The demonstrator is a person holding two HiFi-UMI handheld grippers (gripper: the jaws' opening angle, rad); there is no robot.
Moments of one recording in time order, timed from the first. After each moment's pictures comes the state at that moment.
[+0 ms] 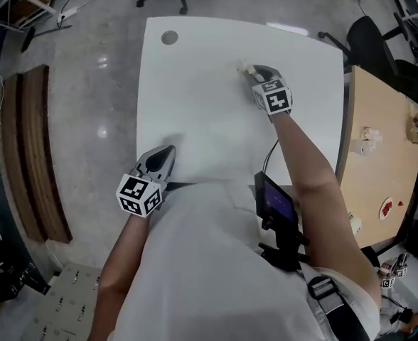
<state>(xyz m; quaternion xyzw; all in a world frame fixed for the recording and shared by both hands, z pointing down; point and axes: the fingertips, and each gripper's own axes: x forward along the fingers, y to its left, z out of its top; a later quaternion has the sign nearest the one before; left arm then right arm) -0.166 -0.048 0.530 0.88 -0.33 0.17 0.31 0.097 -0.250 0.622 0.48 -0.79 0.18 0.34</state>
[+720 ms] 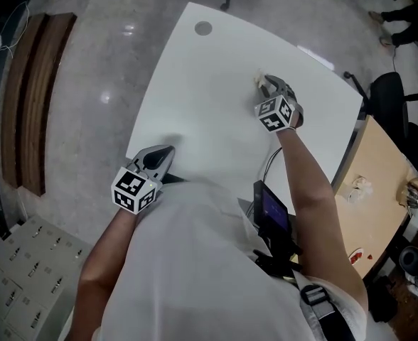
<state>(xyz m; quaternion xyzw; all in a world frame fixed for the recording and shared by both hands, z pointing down) -0.167 -0.021 0.535 0.84 -0.39 0.19 0.32 0.061 -0.265 0.644 0.33 -0.80 -0.06 0.50</state>
